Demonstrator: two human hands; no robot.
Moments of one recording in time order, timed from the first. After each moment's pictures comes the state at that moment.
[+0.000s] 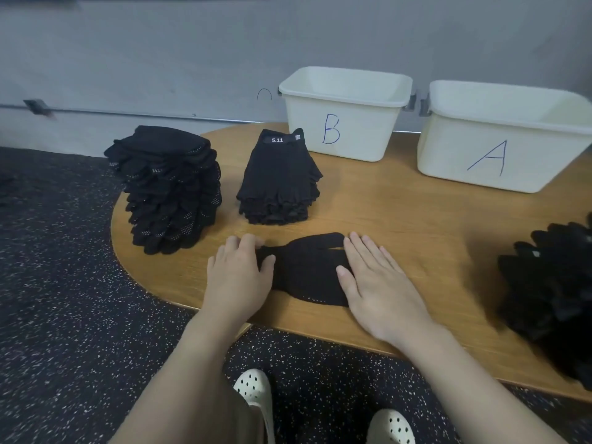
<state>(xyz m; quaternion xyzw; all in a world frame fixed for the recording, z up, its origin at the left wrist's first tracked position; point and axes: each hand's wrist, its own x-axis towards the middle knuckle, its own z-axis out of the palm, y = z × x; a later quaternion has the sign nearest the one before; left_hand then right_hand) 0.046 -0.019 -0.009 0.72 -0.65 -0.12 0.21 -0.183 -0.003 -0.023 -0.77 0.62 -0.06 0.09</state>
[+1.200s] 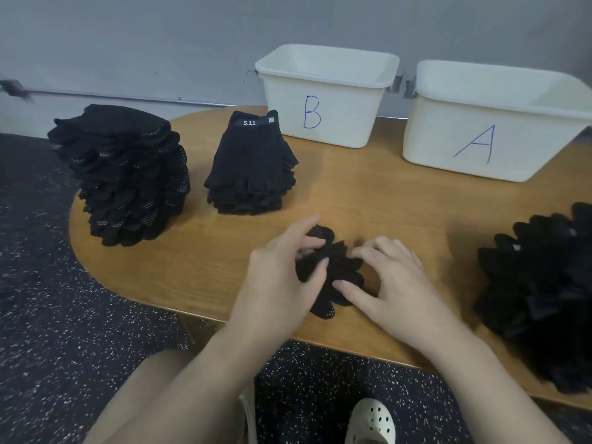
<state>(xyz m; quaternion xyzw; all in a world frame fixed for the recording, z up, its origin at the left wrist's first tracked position) -0.042 0.008 -0.003 0.52 -0.71 -0.18 0.44 -0.240 0.008 -0.010 -0.78 0.58 -0.21 0.11</state>
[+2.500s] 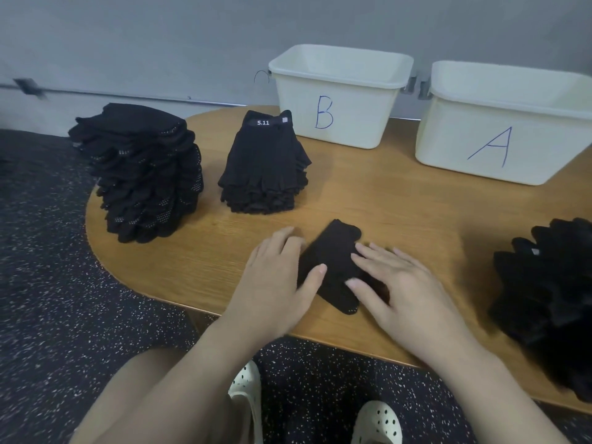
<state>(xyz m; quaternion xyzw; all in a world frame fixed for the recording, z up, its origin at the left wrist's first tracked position) -0.015 0.000 -0.014 0.59 -0.76 -0.16 0.21 -0.231 0.018 -0.008 -0.79 0.57 -0.17 0.09</state>
